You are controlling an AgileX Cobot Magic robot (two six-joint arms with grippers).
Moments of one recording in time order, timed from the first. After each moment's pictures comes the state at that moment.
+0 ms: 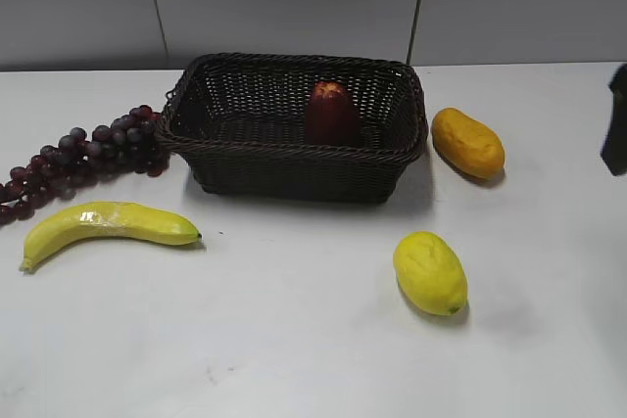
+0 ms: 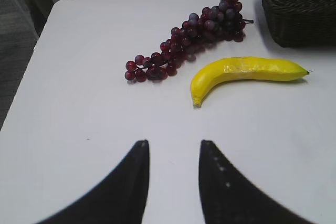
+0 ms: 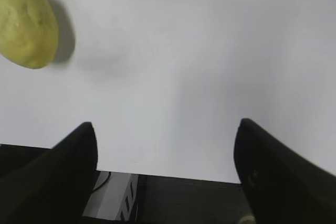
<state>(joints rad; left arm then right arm) -0.01 0.02 -0.47 -0.05 1.06 0.18 0.21 1.39 -1.16 0.05 1.19 0.03</state>
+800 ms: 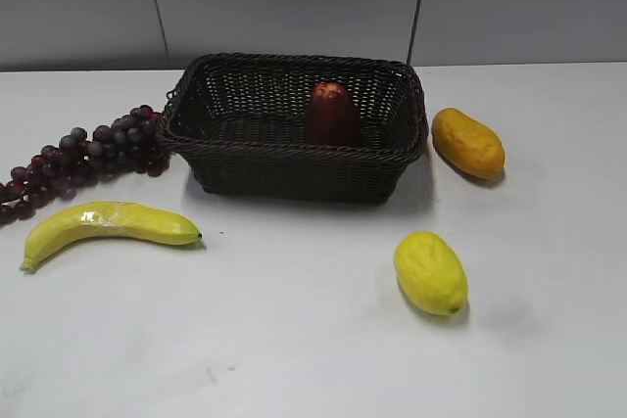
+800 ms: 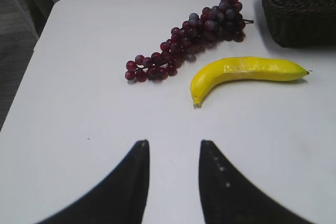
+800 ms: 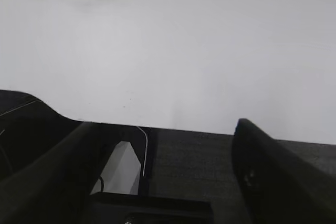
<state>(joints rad) -0.01 0.02 -0.47 -0.05 1.06 0.18 0.17 0.70 -0.53 0.05 1.04 0.02</state>
